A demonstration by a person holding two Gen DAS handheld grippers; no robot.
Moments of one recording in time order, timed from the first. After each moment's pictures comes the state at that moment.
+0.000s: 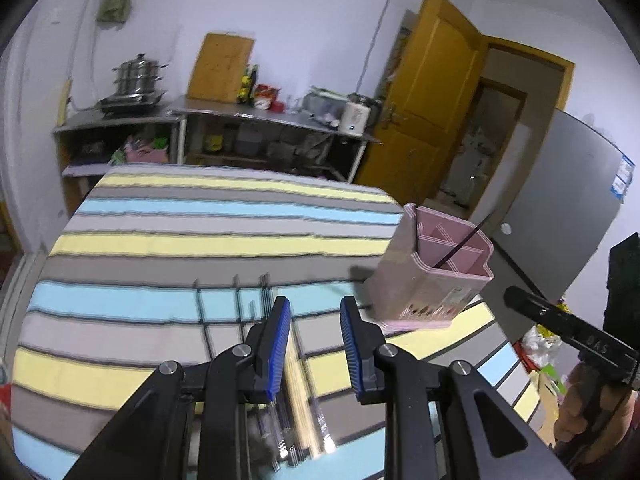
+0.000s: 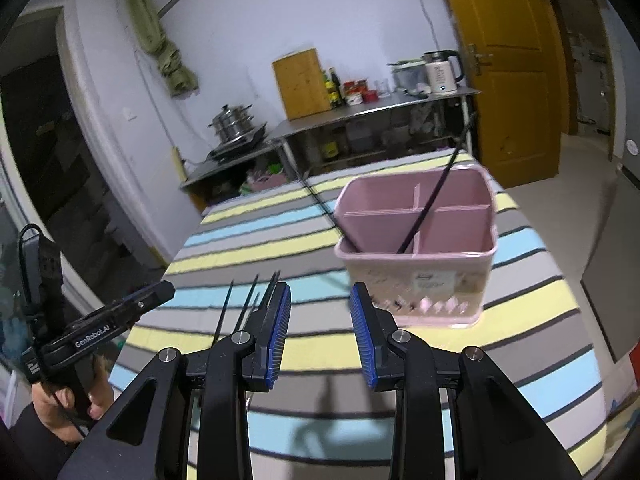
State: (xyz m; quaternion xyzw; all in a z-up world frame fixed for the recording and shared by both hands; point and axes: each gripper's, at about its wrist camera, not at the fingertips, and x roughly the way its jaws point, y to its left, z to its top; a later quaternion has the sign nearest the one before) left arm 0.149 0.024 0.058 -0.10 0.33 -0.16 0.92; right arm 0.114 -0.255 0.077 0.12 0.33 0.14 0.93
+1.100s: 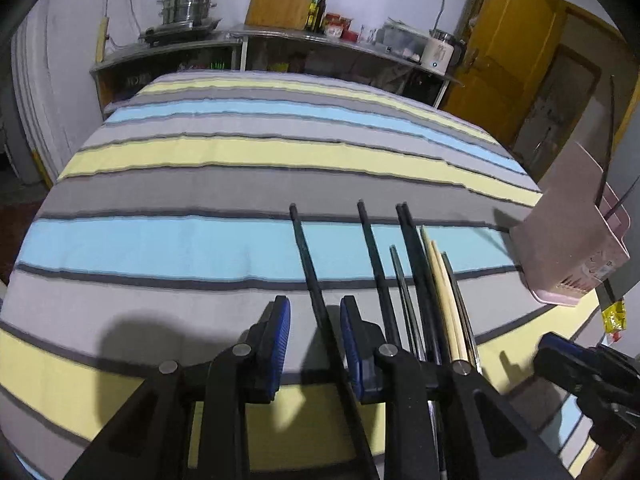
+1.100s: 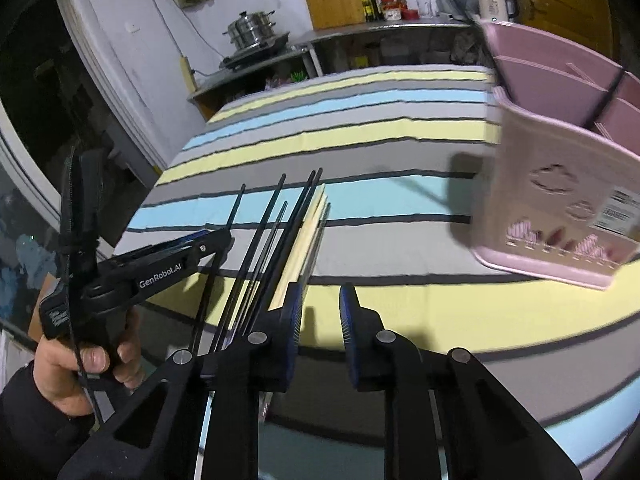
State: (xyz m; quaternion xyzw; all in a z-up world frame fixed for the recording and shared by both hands) left arm 0.235 0.062 -0.059 -0.08 0.45 -0.06 0.89; right arm 0.178 -0.157 -0.029 0.07 0.45 0.19 0.87
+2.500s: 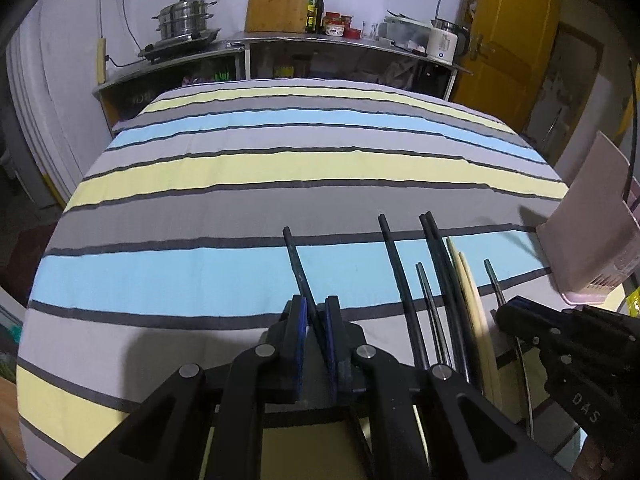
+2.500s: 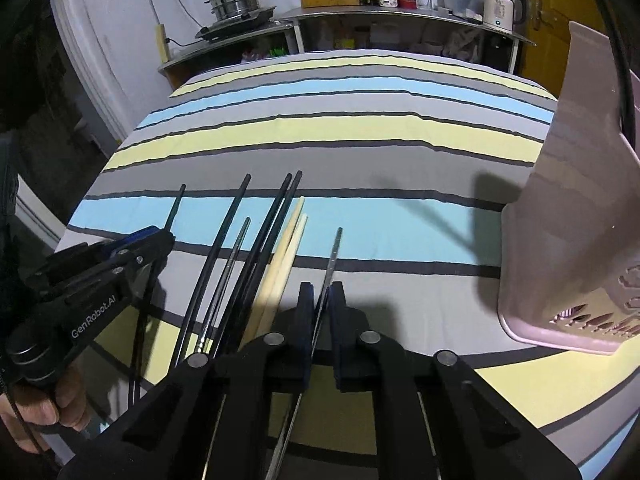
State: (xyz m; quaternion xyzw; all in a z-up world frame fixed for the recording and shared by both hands) left arm 0.253 0.059 -0.060 -0.03 0.45 -0.04 0.89; right arm 0.236 -0.123 -0.055 0.00 0.48 0.14 0.87
